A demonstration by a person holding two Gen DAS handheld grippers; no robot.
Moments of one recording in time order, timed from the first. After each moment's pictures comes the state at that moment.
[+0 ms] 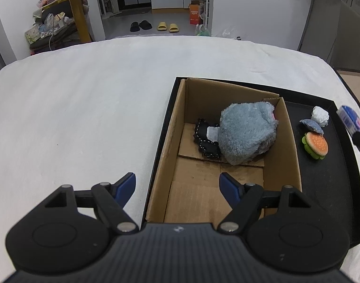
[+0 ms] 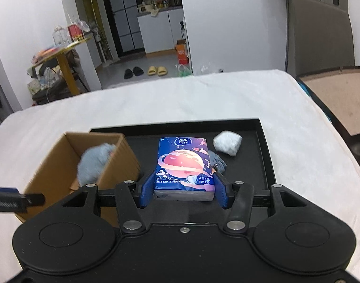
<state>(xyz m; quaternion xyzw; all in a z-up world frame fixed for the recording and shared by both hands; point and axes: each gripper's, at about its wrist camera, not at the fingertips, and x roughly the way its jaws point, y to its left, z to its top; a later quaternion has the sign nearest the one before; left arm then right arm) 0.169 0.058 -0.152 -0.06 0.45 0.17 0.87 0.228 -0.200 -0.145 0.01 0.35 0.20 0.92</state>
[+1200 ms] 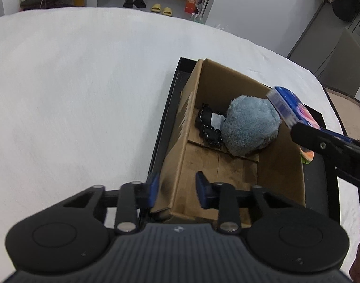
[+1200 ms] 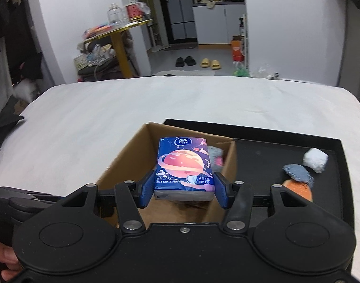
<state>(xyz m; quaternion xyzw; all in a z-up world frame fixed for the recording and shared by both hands) 0.154 0.108 -0.176 -0.18 0.46 0.11 0.86 0.209 -0.083 -0.133 -0.04 0.35 0.31 0.88</state>
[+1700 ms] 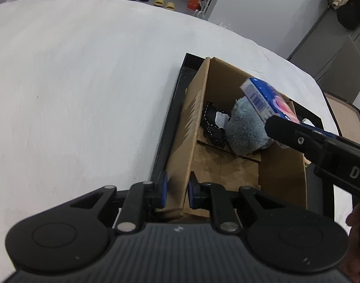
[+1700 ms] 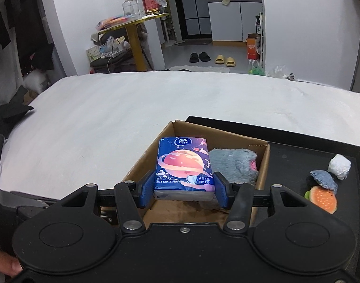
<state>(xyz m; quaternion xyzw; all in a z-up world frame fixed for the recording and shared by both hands) 0.151 0.122 -0.182 -0.21 0.47 0.10 0.85 0.204 -0.049 -0.136 -0.04 0.36 0.34 0.87</state>
